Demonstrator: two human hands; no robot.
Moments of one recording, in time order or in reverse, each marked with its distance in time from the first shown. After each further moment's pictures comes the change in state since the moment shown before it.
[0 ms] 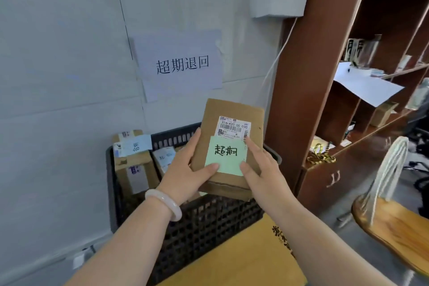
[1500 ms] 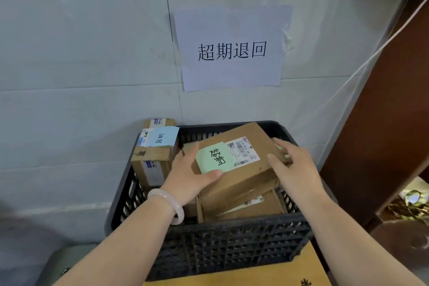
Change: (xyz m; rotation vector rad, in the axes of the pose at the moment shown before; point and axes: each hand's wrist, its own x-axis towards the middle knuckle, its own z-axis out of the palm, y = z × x) left_hand 0.062 -0.045 0.008 0.137 0.253 -0.481; right_hand 0.166 0.061 -0.002 -0.131 -0.178 -0.036
